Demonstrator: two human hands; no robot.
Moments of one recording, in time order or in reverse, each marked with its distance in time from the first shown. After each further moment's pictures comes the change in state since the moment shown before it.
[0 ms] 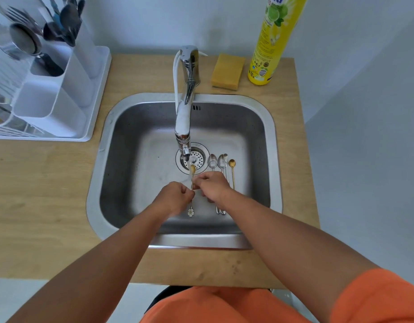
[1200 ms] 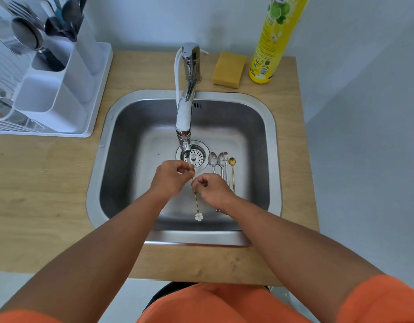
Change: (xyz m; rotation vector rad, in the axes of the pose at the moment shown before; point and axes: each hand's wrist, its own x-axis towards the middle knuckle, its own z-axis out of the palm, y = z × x) left_hand 0.007 0.026 -0.020 -0.142 0.267 0.171; right_hand -0.006 0.019 -0.003 -0.190 -0.058 -0.247
